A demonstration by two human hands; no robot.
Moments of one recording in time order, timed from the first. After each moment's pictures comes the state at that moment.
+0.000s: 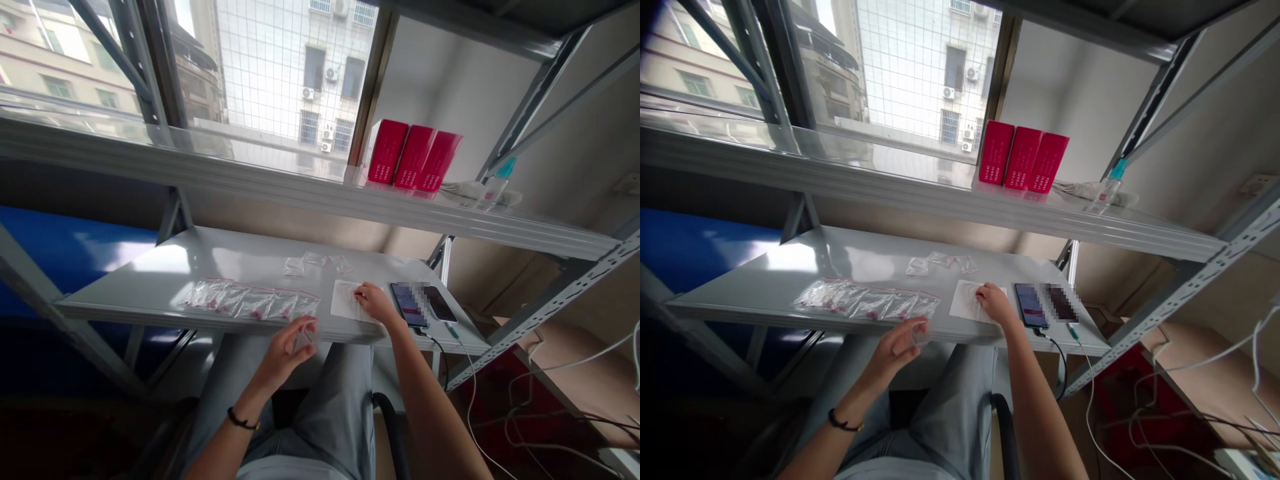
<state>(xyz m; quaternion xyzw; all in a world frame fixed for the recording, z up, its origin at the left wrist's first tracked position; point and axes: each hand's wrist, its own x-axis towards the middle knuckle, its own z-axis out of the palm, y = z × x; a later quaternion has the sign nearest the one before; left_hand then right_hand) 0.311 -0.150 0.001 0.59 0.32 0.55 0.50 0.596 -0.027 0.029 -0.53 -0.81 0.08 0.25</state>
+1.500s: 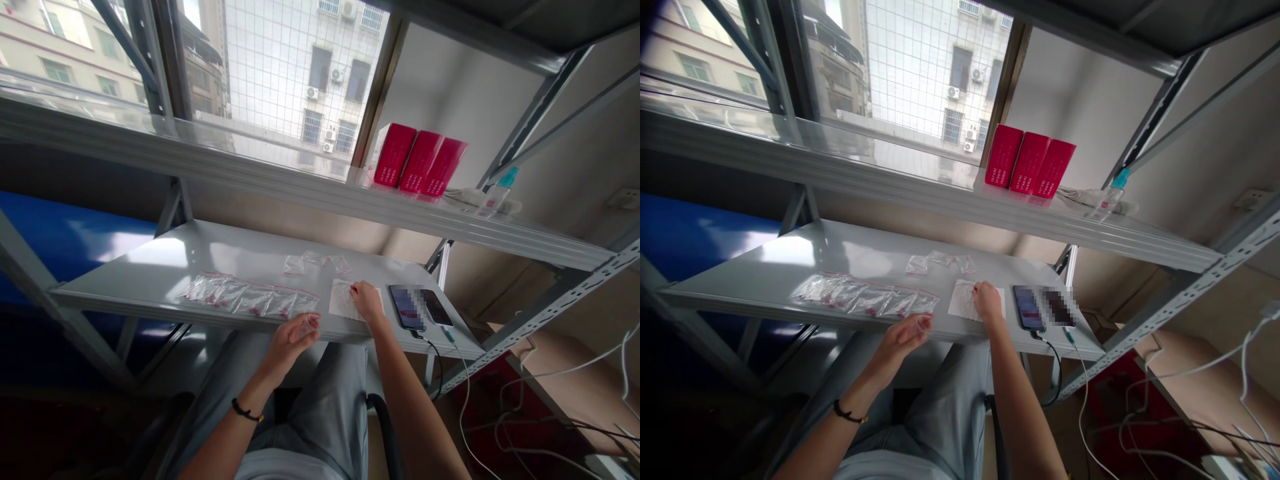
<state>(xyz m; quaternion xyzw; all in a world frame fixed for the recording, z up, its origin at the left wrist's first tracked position) 0.327 -0.145 0.008 0.52 0.37 0.55 0.54 0.564 -0.019 0.027 -0.67 -0.72 0.01 0.18</state>
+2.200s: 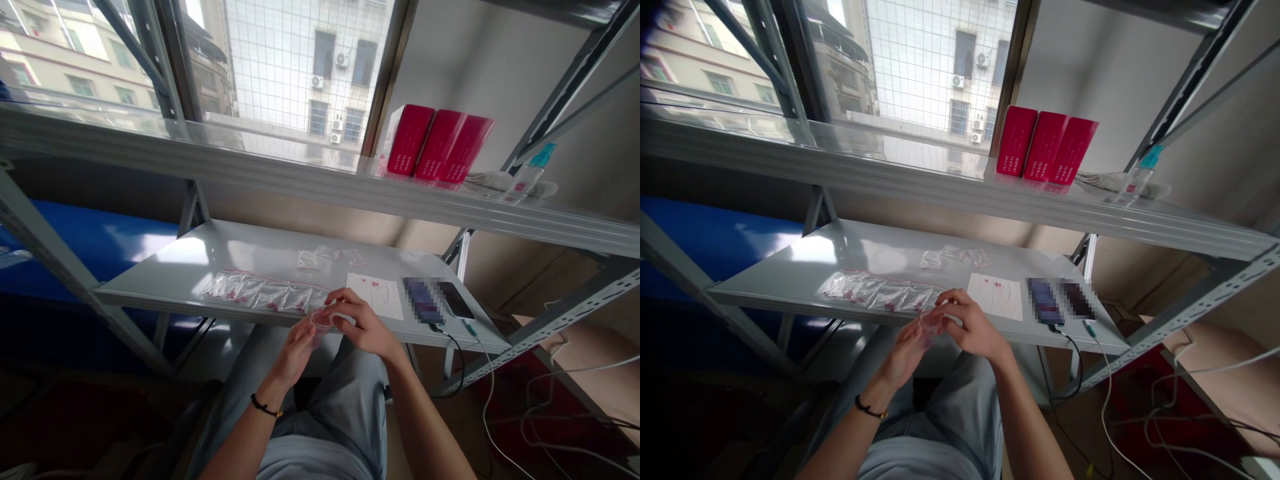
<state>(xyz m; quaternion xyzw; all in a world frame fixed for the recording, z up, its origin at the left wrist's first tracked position) 0.320 -0.157 -0.004 0.43 0.27 0.58 0.63 0.499 -0.132 0.086 -0.25 -0.86 0.26 0.37</state>
